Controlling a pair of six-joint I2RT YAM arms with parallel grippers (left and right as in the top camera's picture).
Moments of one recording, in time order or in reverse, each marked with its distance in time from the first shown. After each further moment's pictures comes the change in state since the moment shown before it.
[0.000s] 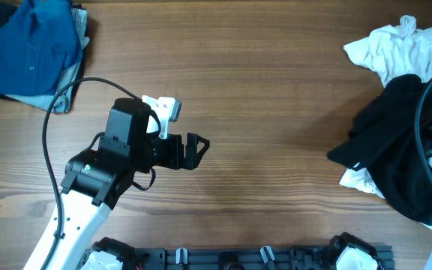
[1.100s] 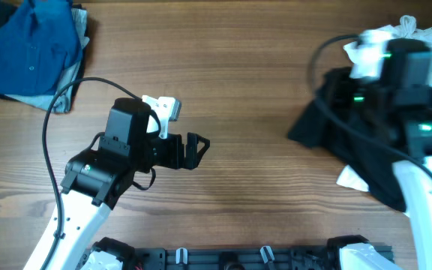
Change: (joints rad) left arm 0.000 0.000 0.000 0.003 0.000 0.000; right arm 0.671 0.283 -0.001 0.076 0.199 -0.042
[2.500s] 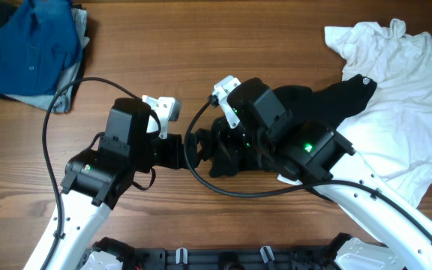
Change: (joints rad) left arm 0.000 0.000 0.000 -0.001 0.000 0.000; right arm 0.628 0.124 -0.004 0.015 0.095 -0.038
